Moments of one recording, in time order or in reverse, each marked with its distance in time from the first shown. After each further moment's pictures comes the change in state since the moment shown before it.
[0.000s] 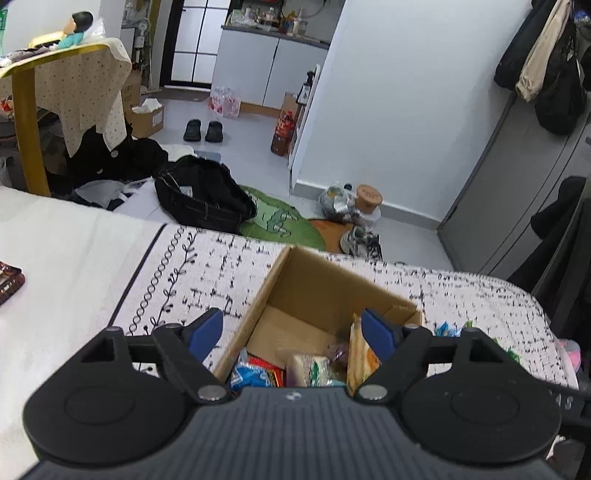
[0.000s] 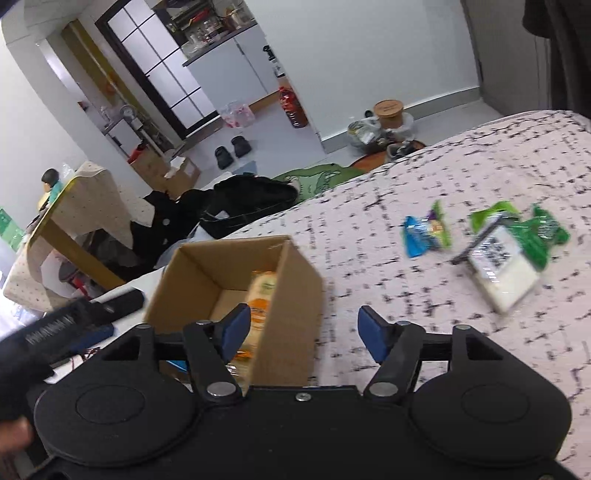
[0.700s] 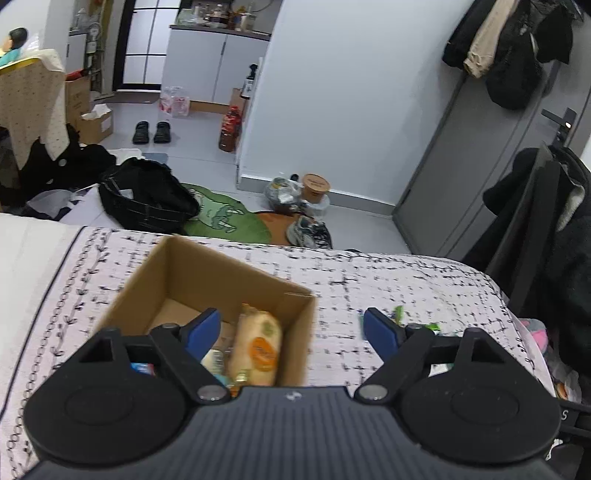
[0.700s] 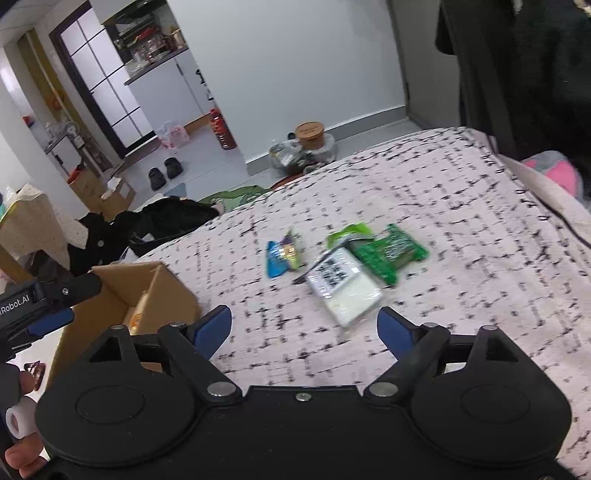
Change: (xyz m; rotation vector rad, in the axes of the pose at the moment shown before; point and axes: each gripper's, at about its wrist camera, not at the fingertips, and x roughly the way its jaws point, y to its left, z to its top) left arm 0.013 -0.085 -0.017 0.079 0.024 -0.126; right arm -0.050 -0.081 0.006 0.026 -0.063 -0.207
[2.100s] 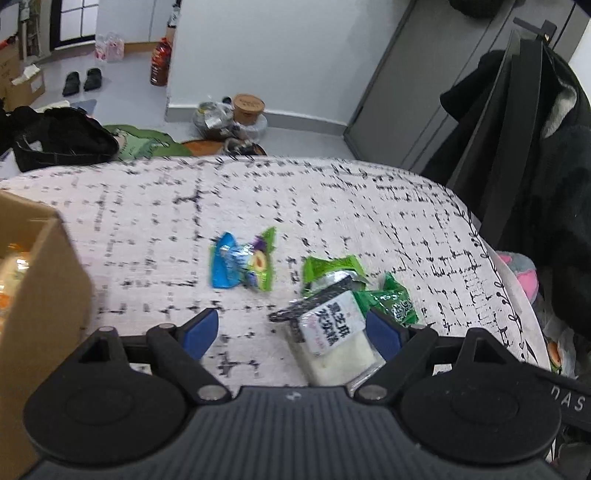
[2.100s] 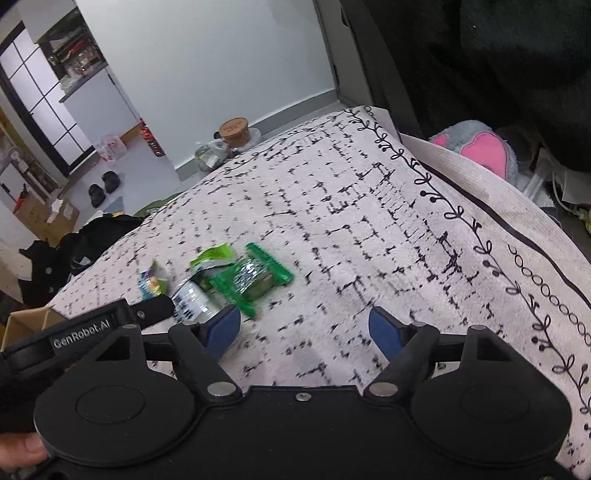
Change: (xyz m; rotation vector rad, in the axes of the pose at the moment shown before) left arm 0.130 -0.131 -0.043 0.073 0.245 -0.104; right arm 0.037 -0.106 0.026 0.119 0.043 -0.138
